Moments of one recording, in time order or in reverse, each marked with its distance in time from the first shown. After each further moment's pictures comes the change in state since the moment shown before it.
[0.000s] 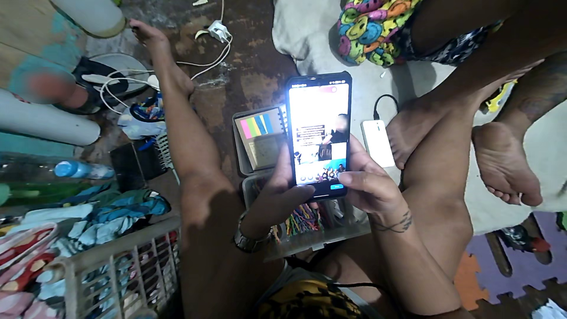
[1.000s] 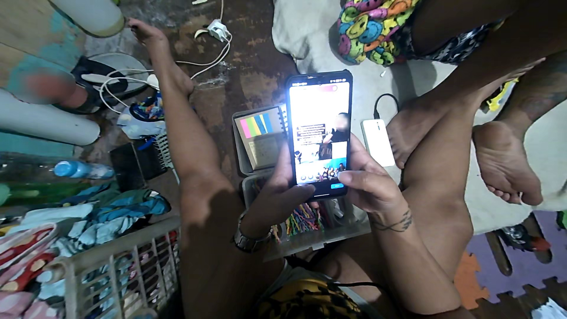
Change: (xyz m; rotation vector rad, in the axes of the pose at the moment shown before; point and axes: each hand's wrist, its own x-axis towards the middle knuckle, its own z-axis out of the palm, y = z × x) left_hand 0.002 -0.015 -0.011 -0.012 -0.023 -0.046; right_hand 0.001 0.000 -0.001 0.000 0.004 0.002
